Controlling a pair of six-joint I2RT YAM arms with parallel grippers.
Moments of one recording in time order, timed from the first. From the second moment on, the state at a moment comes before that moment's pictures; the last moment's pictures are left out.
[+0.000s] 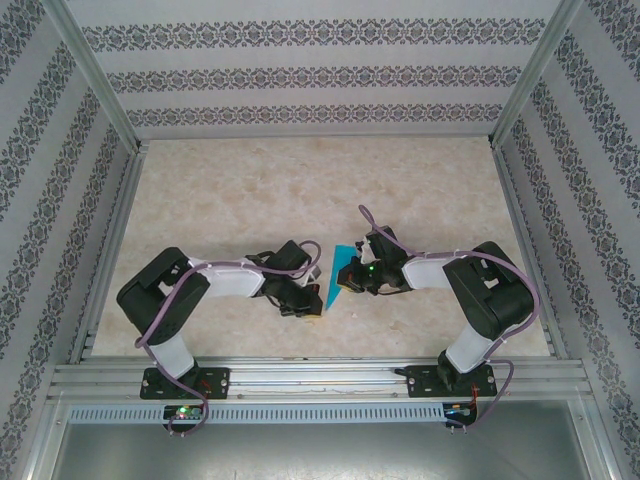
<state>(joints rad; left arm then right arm) -0.74 1.72 0.79 -0.23 0.60 -0.77 0.50 1.68 0.61 0.08 -0.60 0.89</state>
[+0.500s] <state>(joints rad) -0.72 1.75 0.93 -0.20 0.63 -0.79 0.50 1.68 0.61 0.08 -0.60 0.89</state>
